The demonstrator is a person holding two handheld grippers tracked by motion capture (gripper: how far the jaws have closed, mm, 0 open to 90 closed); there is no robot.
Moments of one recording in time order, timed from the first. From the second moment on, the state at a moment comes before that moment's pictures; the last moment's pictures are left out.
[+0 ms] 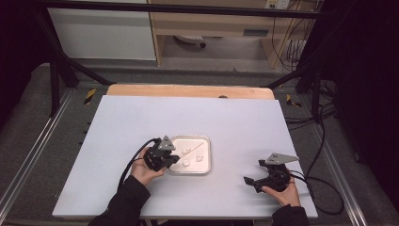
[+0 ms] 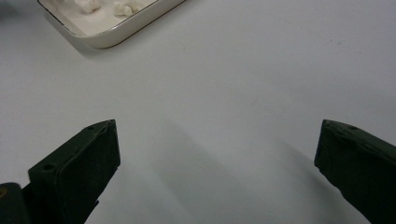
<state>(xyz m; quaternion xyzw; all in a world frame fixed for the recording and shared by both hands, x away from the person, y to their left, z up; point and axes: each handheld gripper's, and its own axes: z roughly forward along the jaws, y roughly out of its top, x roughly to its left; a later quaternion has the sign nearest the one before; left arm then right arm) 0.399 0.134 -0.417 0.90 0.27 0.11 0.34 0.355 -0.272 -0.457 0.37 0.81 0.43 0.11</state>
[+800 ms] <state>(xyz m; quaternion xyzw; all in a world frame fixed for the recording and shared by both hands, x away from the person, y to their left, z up) 0.385 0.120 -0.391 0.91 0.21 0.11 0.33 0.346 -0.192 -0.421 0.22 0.88 0.36 0.23</state>
